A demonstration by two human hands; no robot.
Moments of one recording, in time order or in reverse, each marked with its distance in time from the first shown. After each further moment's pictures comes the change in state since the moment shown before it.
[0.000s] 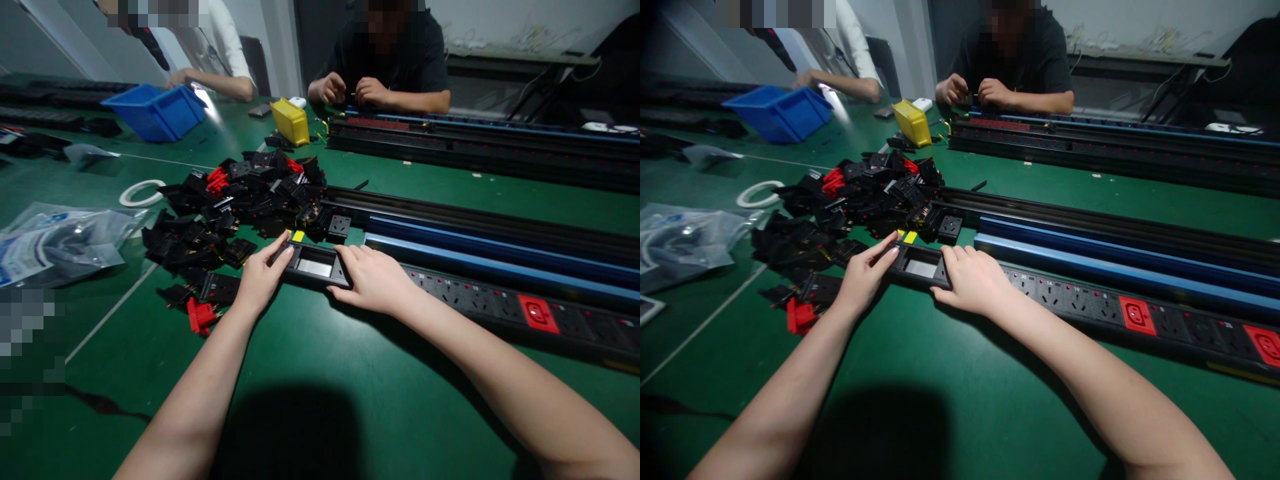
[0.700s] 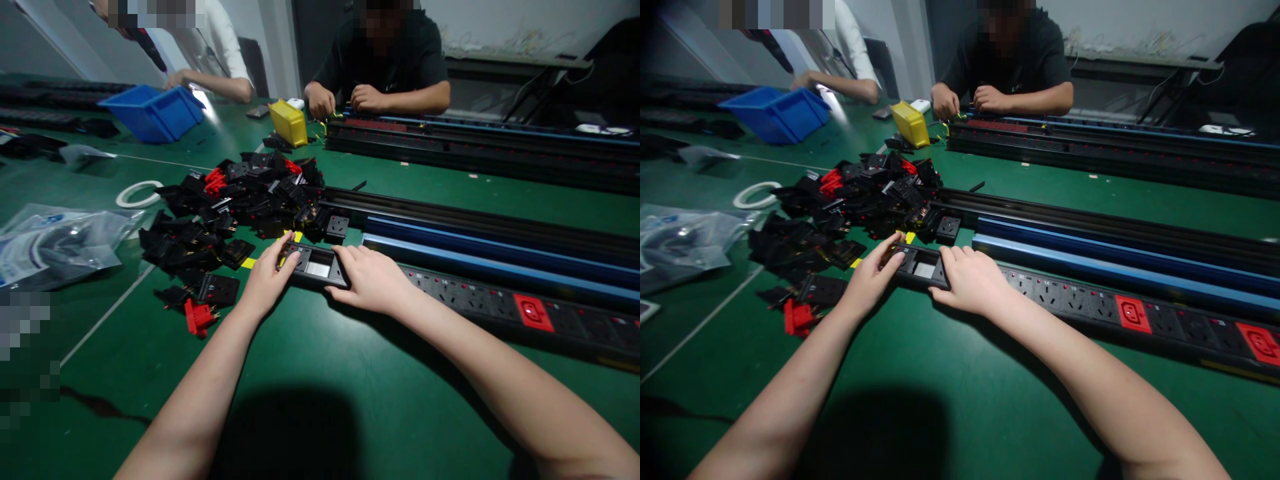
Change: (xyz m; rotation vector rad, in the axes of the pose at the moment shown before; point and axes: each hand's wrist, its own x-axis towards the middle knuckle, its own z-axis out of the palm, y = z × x) left_hand -0.001 -0.002 0.007 0.180 -0.058 0.091; right_hand 0.000 0.000 0.000 0.000 -0.001 0.000
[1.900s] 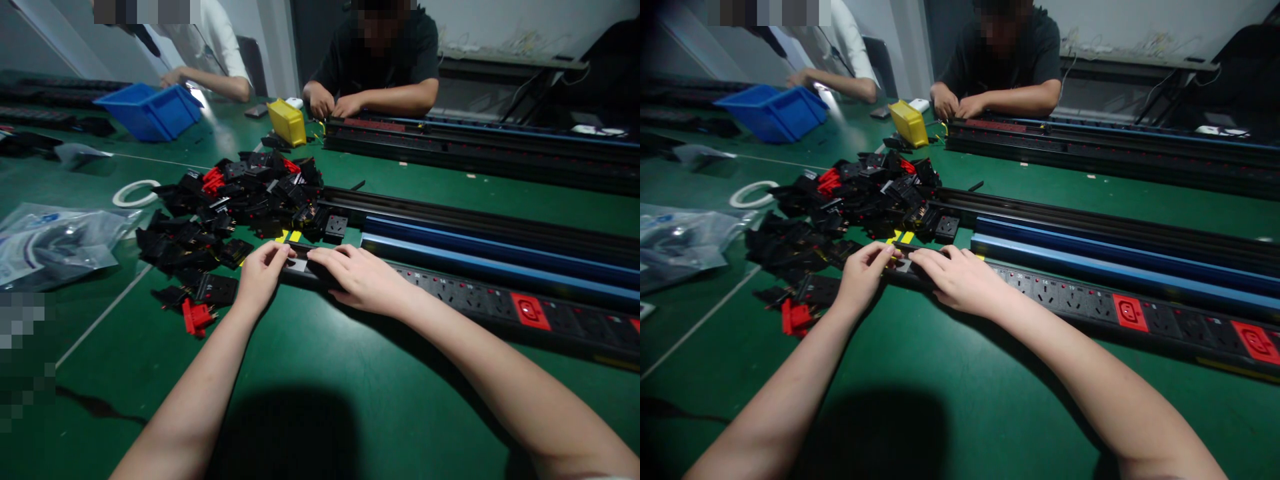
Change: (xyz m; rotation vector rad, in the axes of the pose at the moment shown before) left_hand 0.004 0.009 -0.004 -0.146 0.073 -0.027; right_hand 0.001 0.004 -0.005 0.095 -0.003 -0.309
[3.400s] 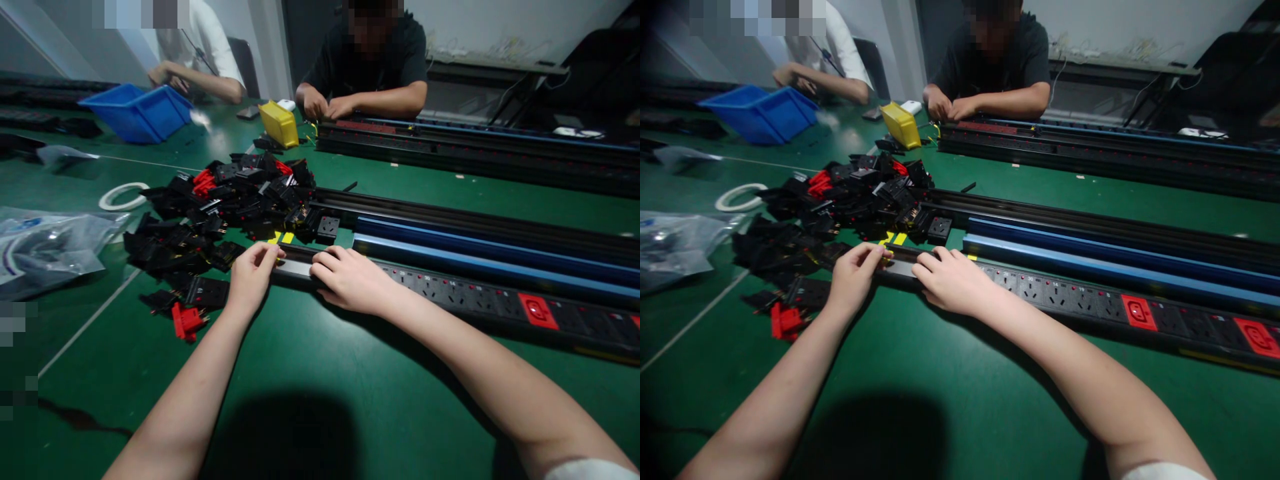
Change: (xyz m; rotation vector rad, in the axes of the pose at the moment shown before) left_hand 0.001 -0.002 0.002 0.009 0.074 -0.039; right_hand 0.004 -0.003 0.008 -0.190 -0.001 -0.023
